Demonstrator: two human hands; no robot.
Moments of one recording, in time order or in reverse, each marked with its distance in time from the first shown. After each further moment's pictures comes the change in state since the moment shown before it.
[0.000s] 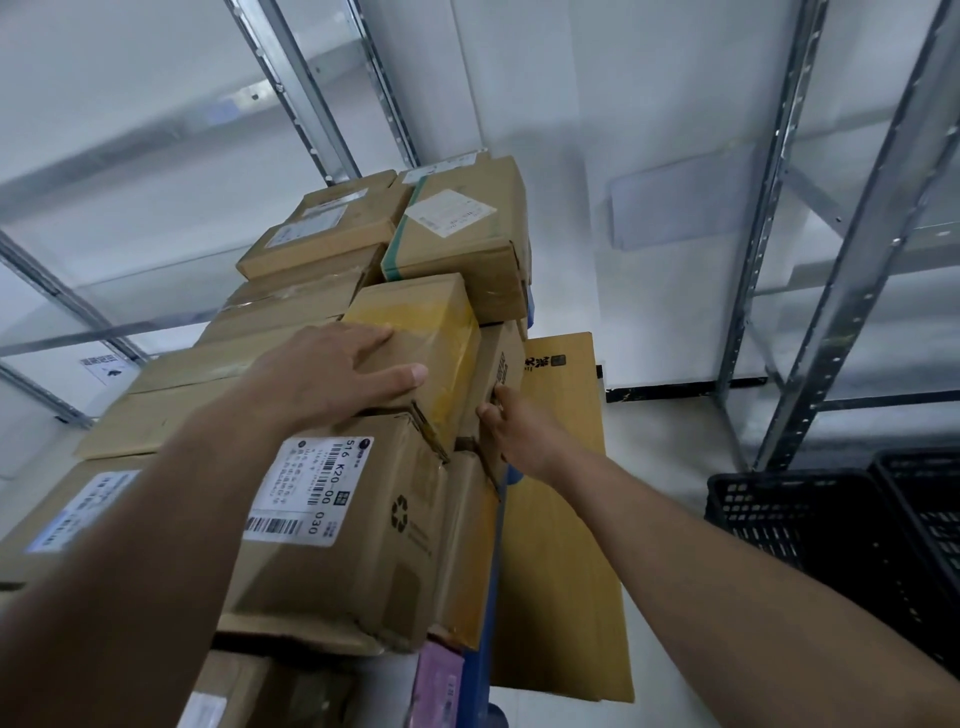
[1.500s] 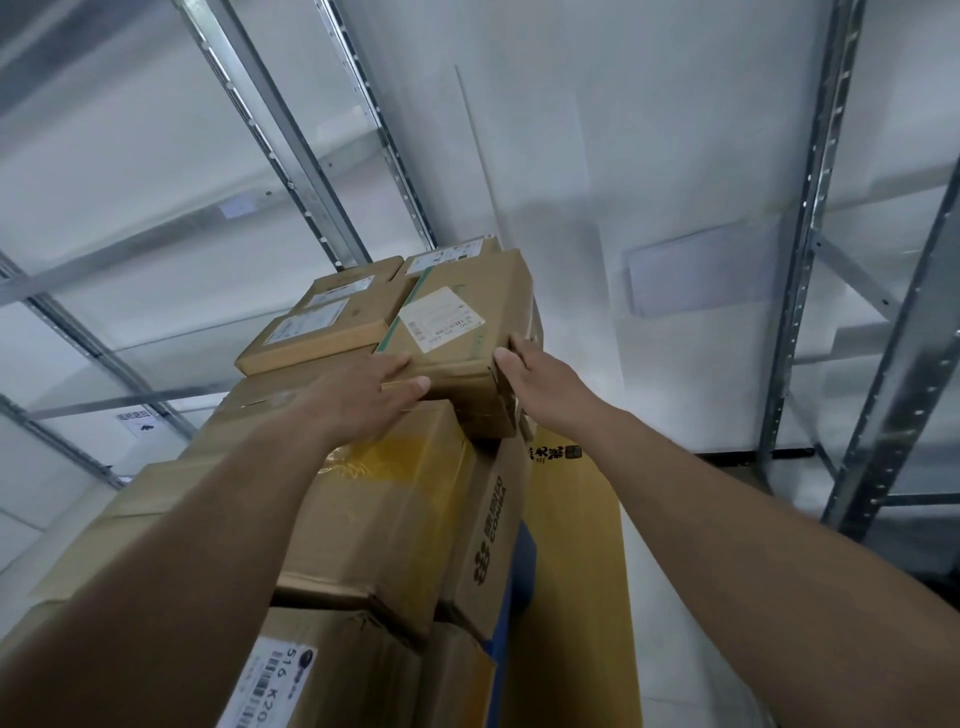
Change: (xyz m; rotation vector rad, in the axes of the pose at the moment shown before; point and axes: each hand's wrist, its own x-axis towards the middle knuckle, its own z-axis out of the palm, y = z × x) left_hand 0.122 0.019 -0.021 -0.060 0.087 -0.086; right_hand 0.114 -0.048 -0.110 -0.028 0.109 -0.209
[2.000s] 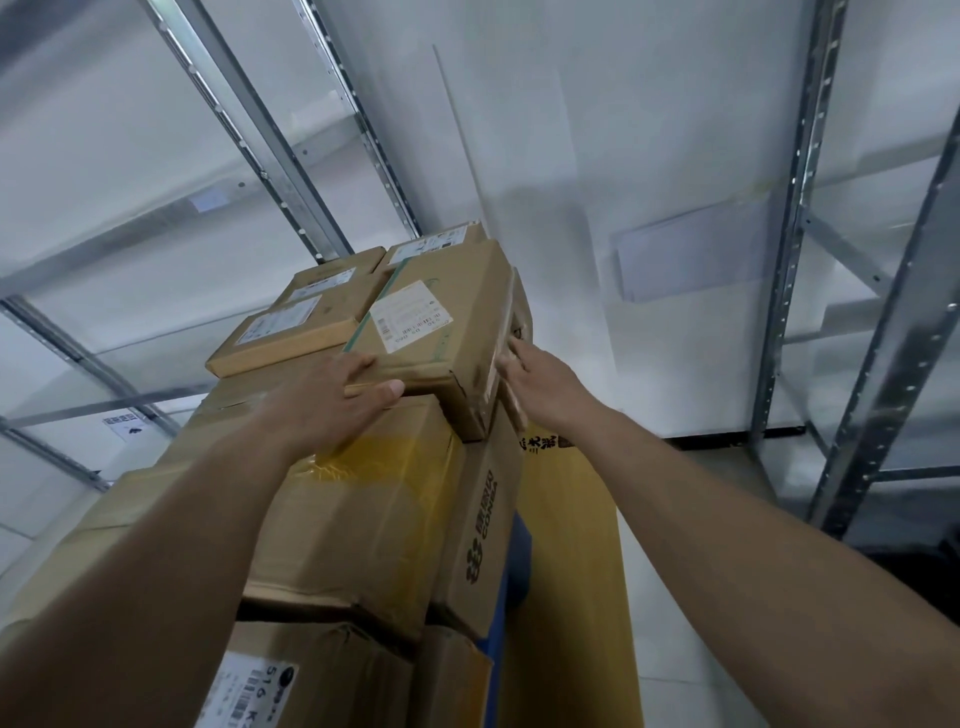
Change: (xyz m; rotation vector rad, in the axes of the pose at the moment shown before) left_hand -0.006 -0.009 0.002 -0.005 0.046 -0.053; right_hand 0.007 0.024 0.006 0.030 0.059 0.014
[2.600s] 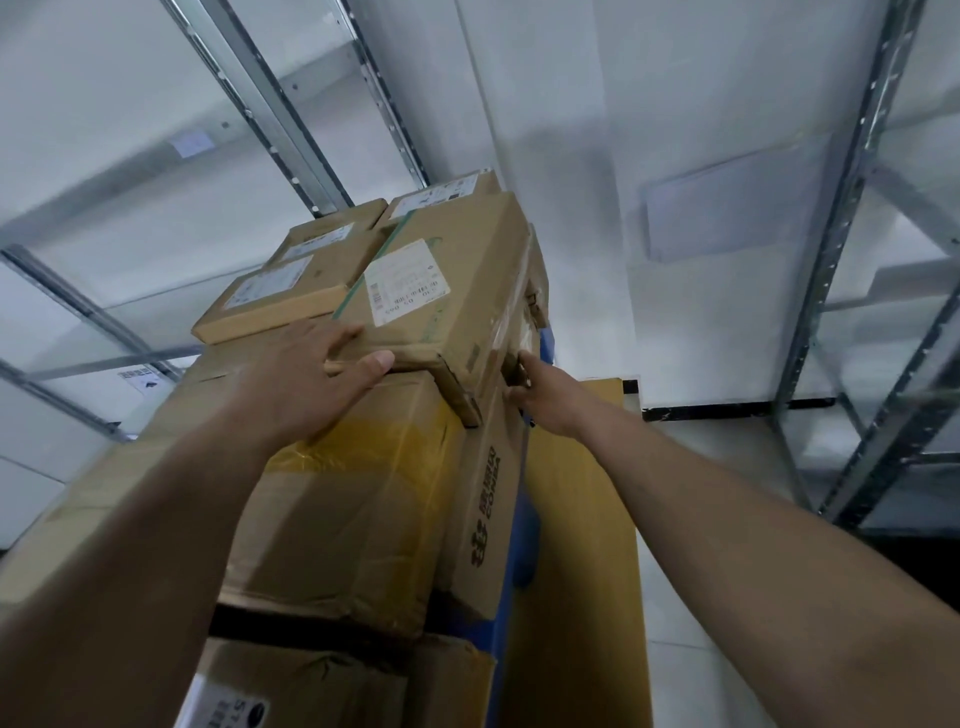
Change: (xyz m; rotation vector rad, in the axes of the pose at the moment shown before) left_hand 0.011 -0.008 0.007 0.052 0.122 0.010; right_hand 0.027 0.049 0.025 -0.030 -0.246 0.111
